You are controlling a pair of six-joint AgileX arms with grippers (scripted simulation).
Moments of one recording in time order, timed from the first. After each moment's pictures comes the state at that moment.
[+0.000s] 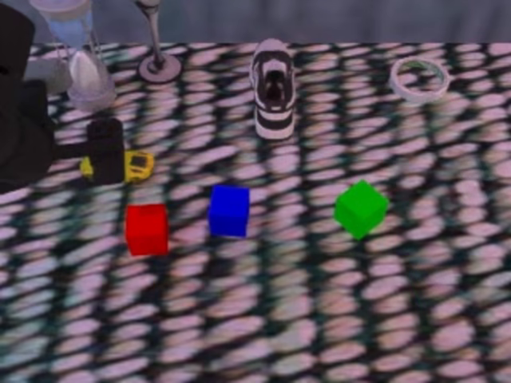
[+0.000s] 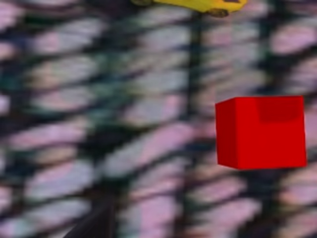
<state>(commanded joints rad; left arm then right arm) -0.23 1.41 1.03 -0.72 0.00 -0.28 0.00 0.00 0.00 0.00 0.00 0.00</state>
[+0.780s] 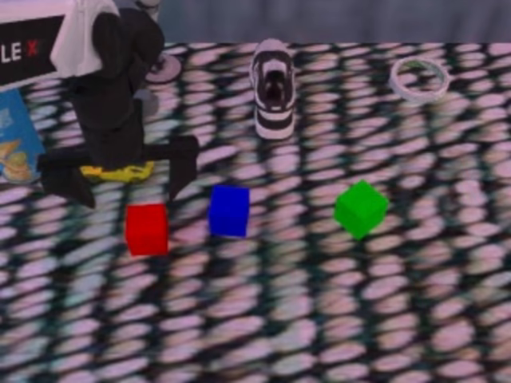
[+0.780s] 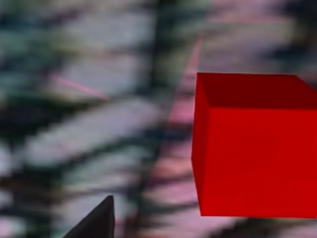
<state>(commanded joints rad) -0.34 2.05 1.53 -1.04 0.00 -0.42 0.00 0.00 0.00 0.00 0.00 0.00</state>
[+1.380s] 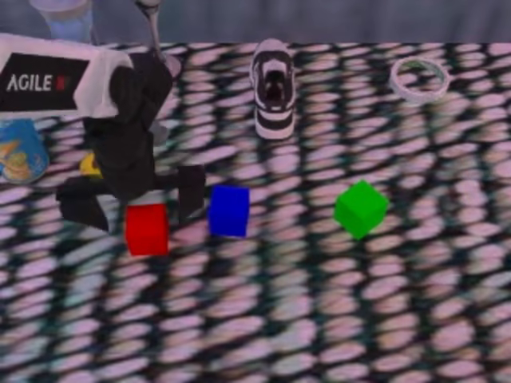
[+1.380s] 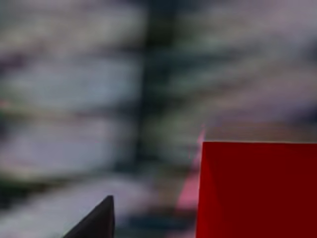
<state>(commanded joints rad) -0.34 2.16 1.42 -0.82 0.00 -0.41 0.00 0.00 0.00 0.00 0.00 0.00</state>
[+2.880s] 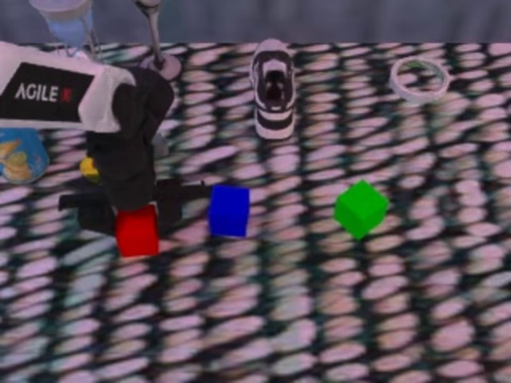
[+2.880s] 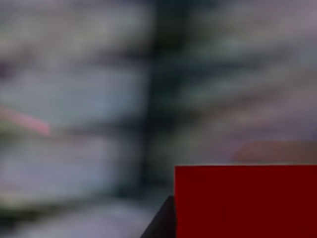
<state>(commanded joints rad) -0.34 2.20 1.37 -0.74 0.00 -0.41 0.00 0.00 0.00 0.00 0.00 0.00</state>
